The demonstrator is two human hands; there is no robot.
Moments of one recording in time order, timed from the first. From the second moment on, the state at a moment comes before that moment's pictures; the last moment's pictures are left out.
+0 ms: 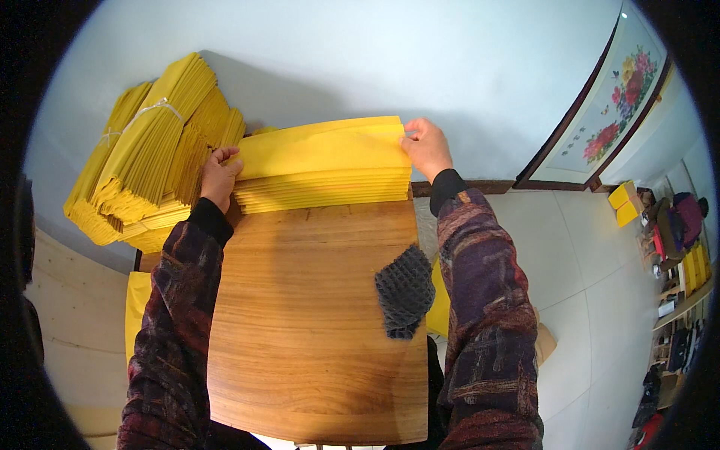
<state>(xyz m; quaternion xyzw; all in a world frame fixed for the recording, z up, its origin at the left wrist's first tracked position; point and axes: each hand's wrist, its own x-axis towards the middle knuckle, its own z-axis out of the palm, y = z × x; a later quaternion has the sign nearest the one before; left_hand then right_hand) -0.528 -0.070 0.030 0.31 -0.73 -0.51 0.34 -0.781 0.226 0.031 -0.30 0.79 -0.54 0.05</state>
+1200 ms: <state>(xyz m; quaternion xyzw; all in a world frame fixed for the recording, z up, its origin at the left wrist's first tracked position) -0.583 -0.052 0.051 0.20 -0.97 -0.07 0.11 -0.743 0.162 0.041 -0.47 0.83 -0.24 -0.18</state>
